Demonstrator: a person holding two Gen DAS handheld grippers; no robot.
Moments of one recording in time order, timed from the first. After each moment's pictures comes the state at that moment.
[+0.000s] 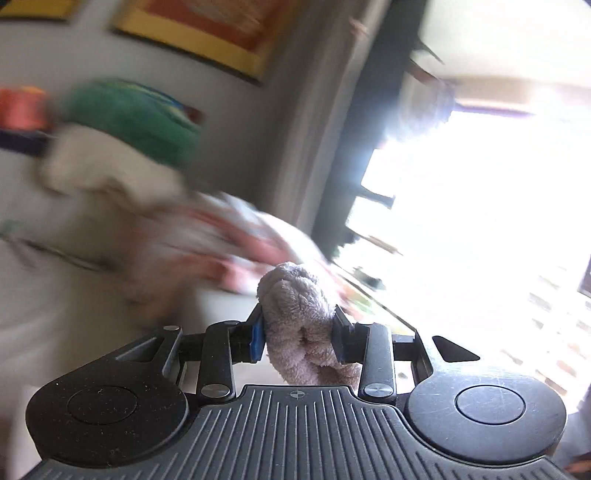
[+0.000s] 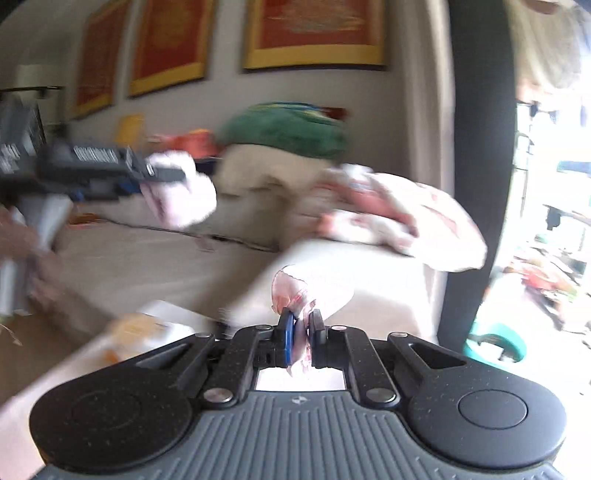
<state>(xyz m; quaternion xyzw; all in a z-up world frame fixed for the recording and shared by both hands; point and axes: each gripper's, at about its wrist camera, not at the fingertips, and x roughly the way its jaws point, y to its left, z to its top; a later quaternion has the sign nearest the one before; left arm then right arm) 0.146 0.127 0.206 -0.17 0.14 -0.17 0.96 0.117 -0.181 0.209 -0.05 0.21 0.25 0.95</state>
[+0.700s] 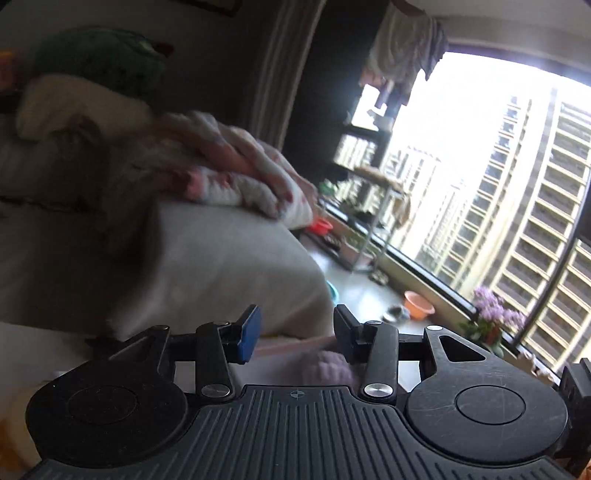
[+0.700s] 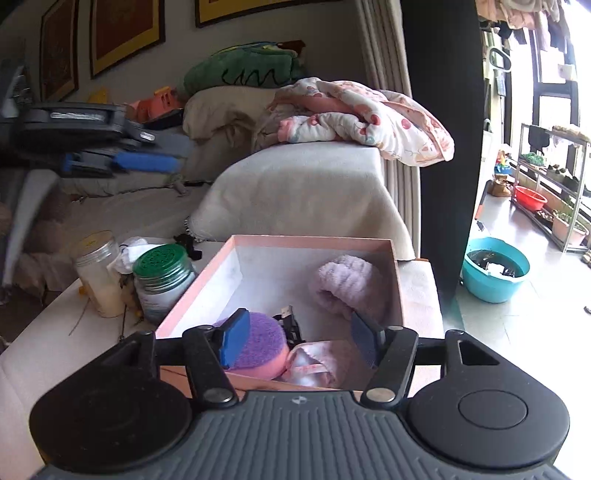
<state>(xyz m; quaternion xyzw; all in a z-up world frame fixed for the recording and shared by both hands) 0.128 0.089 0.153 -0.14 0.20 -0.16 0.96 0.109 -0.232 0.119 -0.01 0.30 0.24 0.92</state>
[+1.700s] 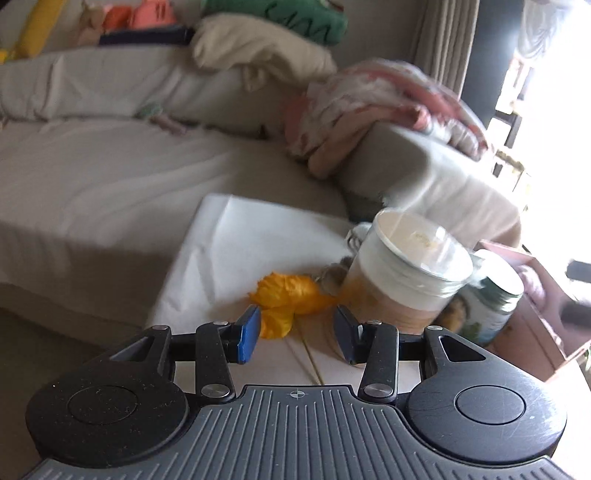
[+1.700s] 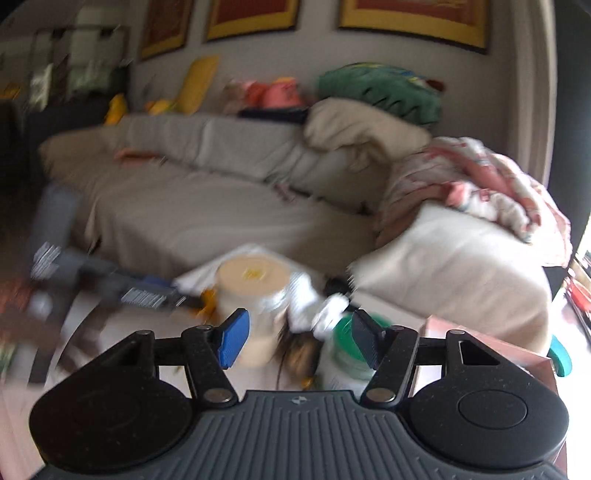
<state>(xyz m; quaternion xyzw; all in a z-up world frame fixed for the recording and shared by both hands) 0.065 0.239 0.025 -0.14 0.31 0.03 0.94 0.060 -0.027 0.154 -0.14 0.24 0.35 0.89</state>
